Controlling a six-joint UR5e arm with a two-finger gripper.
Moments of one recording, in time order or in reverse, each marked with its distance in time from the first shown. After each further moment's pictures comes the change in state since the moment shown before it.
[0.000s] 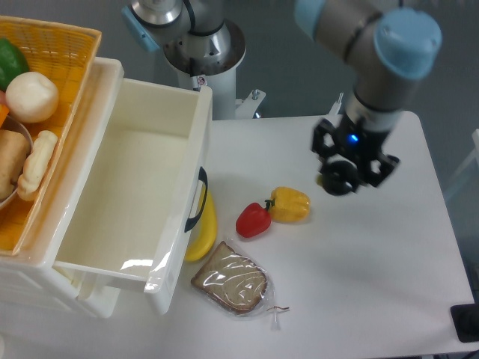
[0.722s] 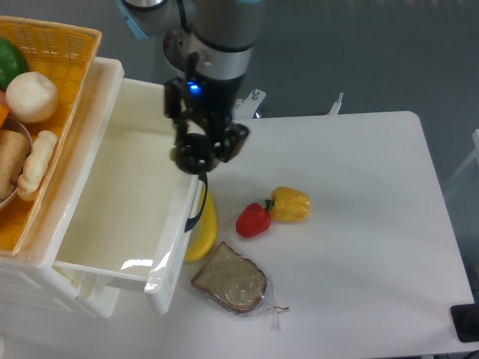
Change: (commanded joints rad) arm -0.258 0.046 -0.072 0.046 -0.075 -0.077
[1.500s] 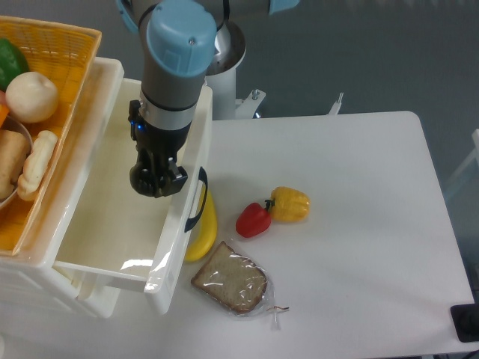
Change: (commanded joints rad) arm -0.077 -0.052 -0.086 0.025 0.005 0.233
